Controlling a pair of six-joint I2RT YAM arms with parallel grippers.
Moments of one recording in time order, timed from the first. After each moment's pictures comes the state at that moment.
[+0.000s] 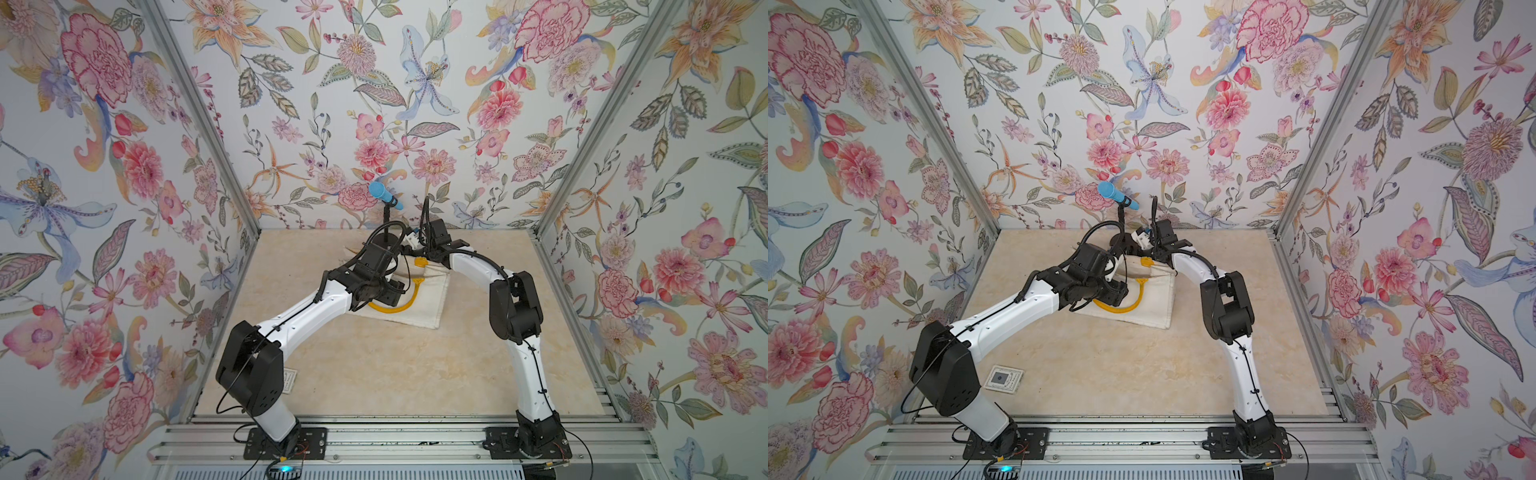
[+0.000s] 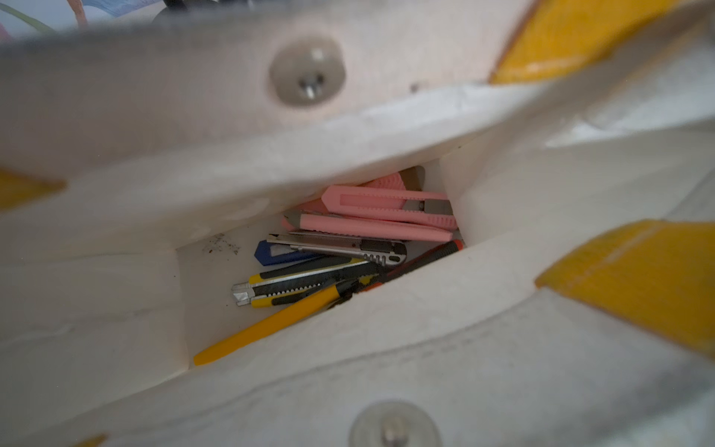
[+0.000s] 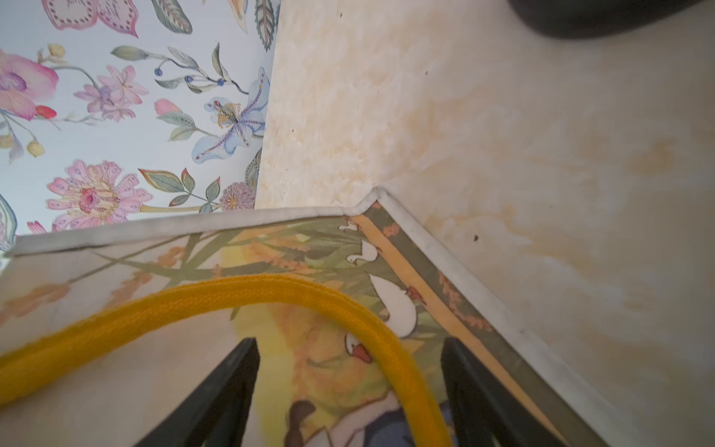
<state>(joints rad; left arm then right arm) -0.64 1.67 1.36 -0.55 -0.03 -0.14 0.45 2.32 1.91 -0.43 -0.81 0.53</state>
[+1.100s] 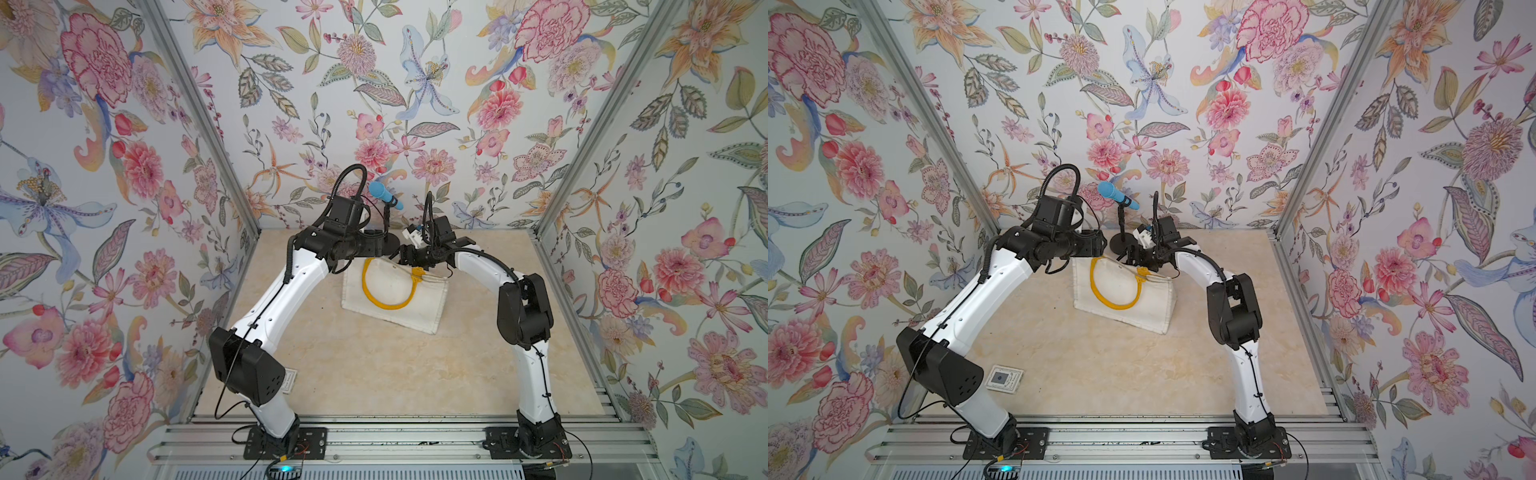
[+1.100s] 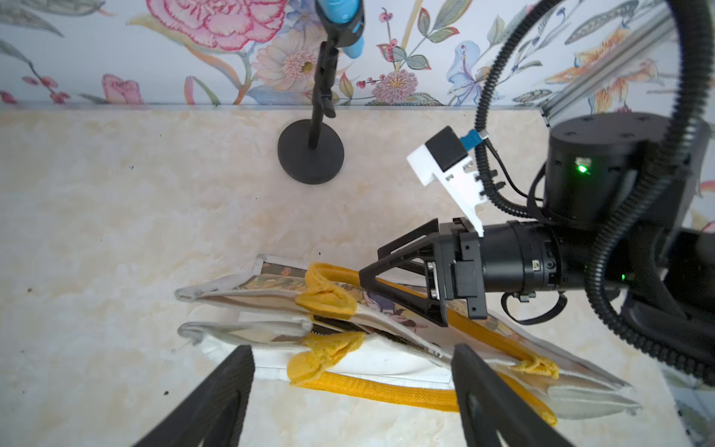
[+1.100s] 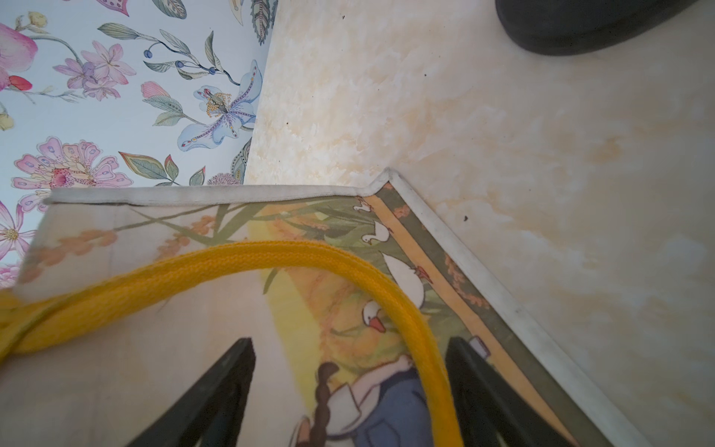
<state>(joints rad) -0.43 1.69 1.78 -0.83 0.04 -0.42 0.45 2.23 1.89 -0.49 -0.74 0.46</state>
